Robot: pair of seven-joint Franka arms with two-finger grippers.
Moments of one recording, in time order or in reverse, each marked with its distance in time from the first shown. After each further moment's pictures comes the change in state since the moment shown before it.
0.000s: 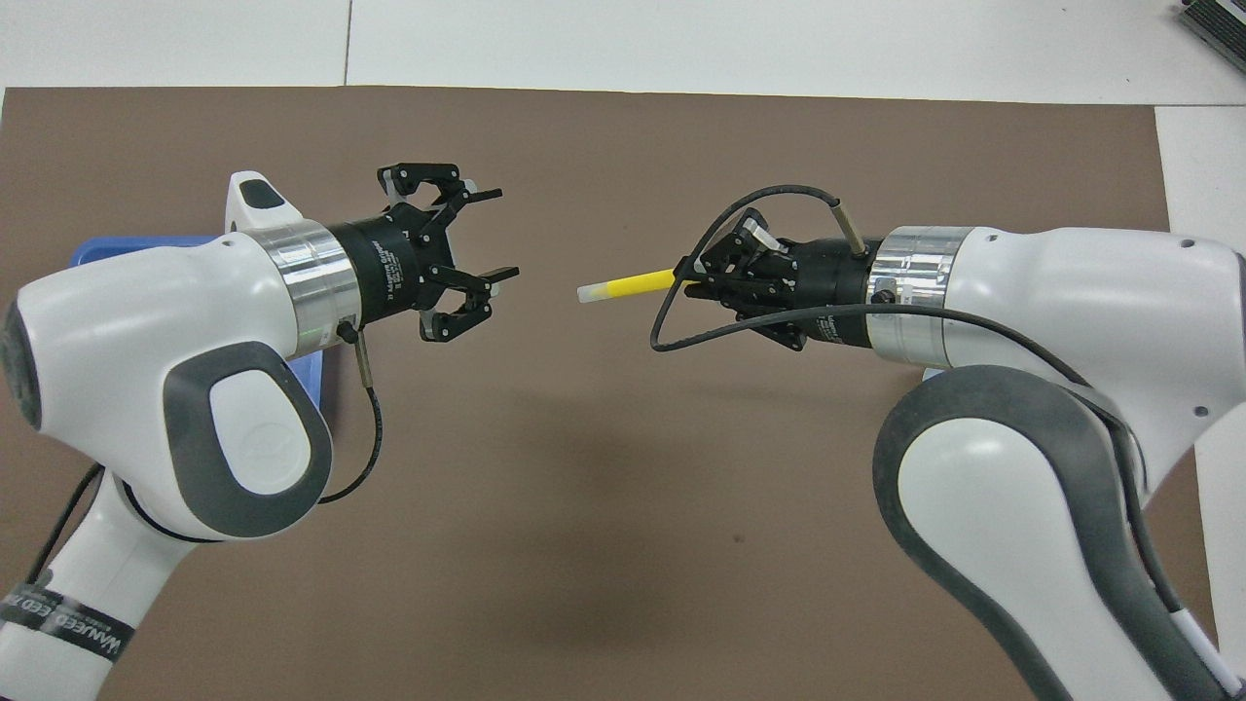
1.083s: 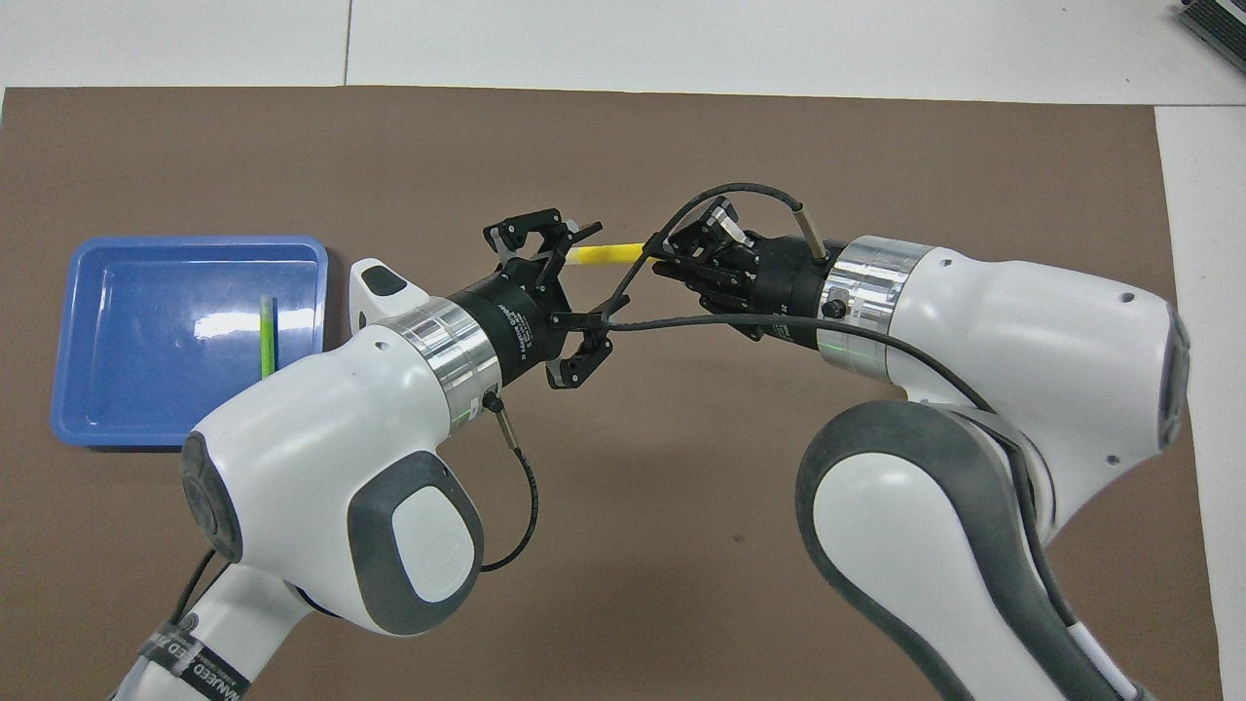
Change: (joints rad) left arm -0.207 -0.002 0.001 -0.059 -0.001 0.296 -0.242; right arm 0.078 0.017 0.000 -0.021 0.025 0.172 0.032
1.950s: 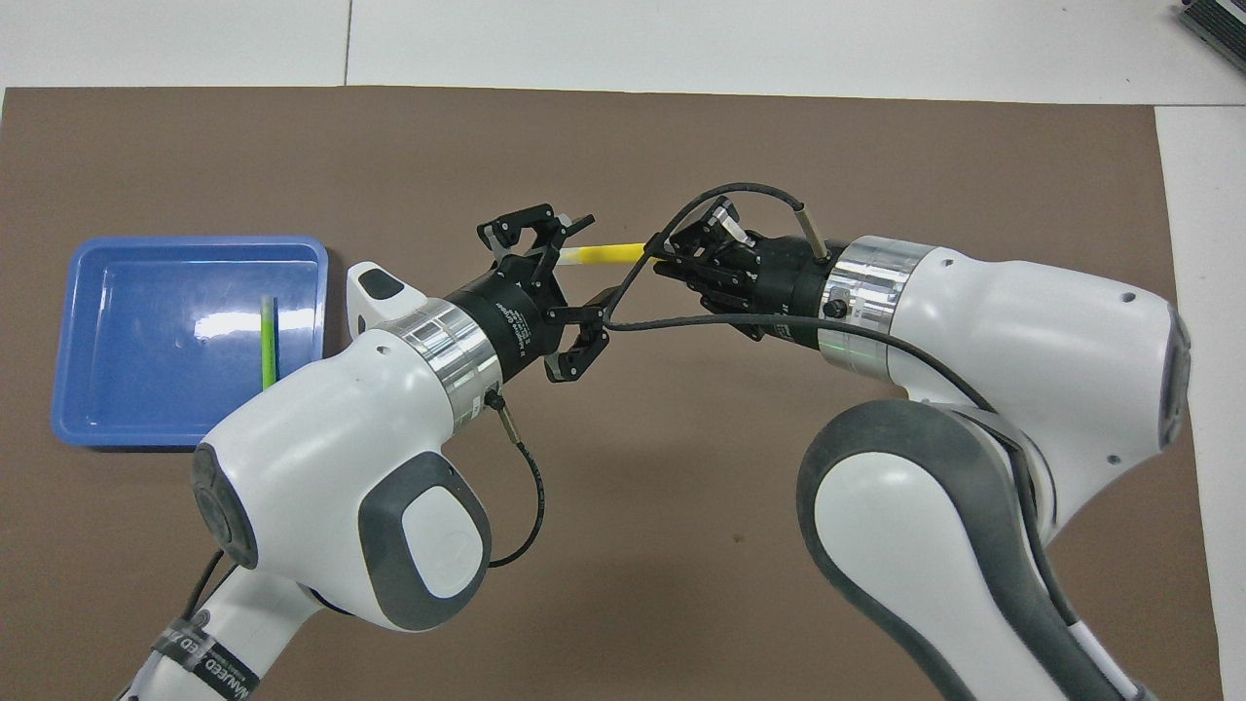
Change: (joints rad) left arm -0.004 0.017 0.001 -0.008 0.000 0.065 -0.002; right arm 0.000 0.000 -0.001 -0.001 0.000 0.000 0.001
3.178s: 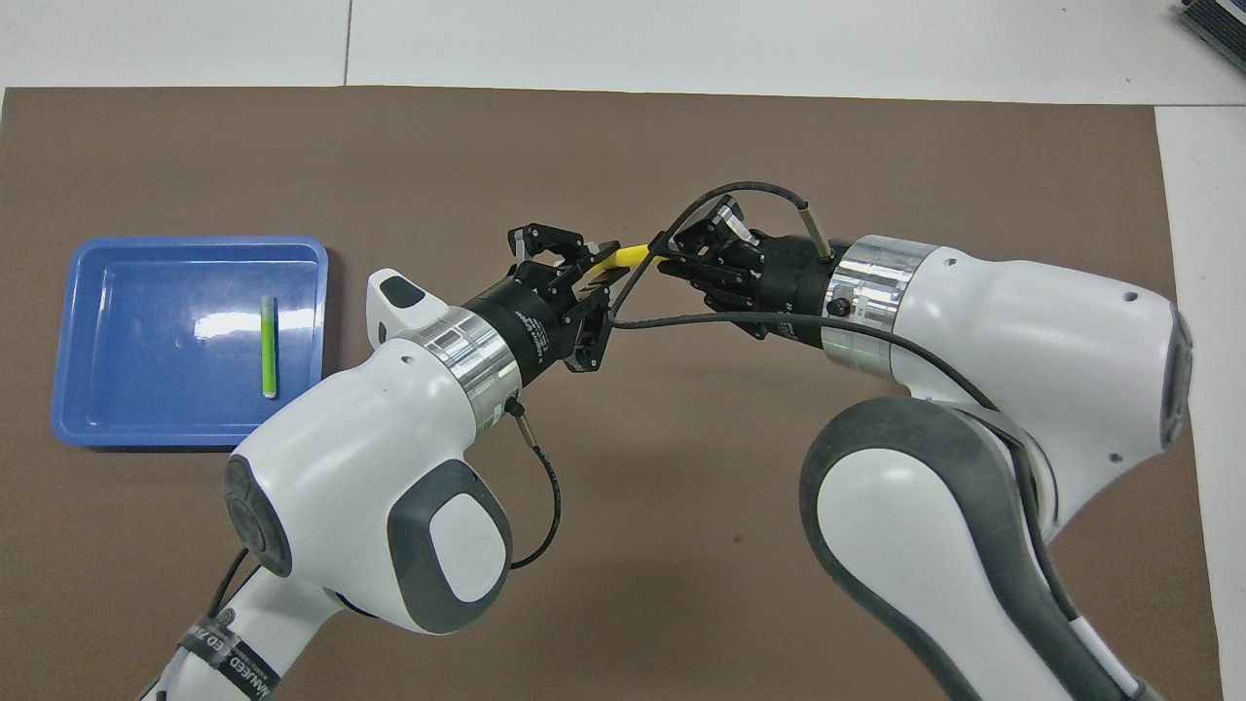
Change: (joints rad) left arm -0.028 0.017 0.002 0.000 0.001 0.042 0.016; right arm -0.002 0.001 -0.003 -0.004 0.000 0.003 0.000
